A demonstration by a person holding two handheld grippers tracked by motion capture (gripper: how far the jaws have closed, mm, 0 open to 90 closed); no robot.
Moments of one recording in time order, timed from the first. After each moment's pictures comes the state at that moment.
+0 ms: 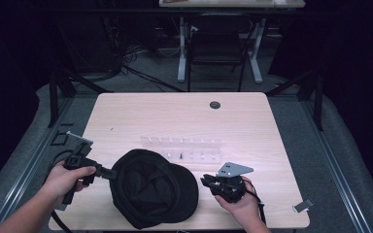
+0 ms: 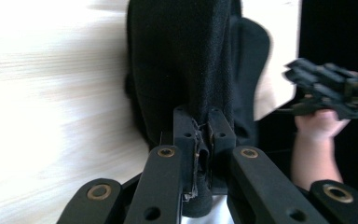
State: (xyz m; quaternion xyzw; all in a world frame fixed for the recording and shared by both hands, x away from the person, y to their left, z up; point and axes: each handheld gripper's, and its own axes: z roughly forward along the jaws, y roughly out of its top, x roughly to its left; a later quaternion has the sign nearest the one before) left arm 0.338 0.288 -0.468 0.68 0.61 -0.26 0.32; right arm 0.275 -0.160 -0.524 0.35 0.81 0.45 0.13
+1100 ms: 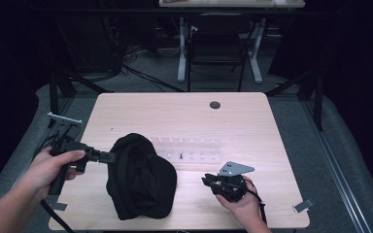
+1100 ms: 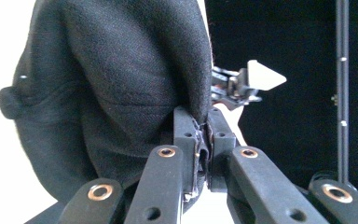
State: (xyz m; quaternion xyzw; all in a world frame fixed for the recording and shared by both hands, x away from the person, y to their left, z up) left arm 0.328 0.278 -0.383 0.66 0.56 -0.29 0.41; right arm 0.277 -0.163 -0.526 0.35 0.81 0.45 0.13
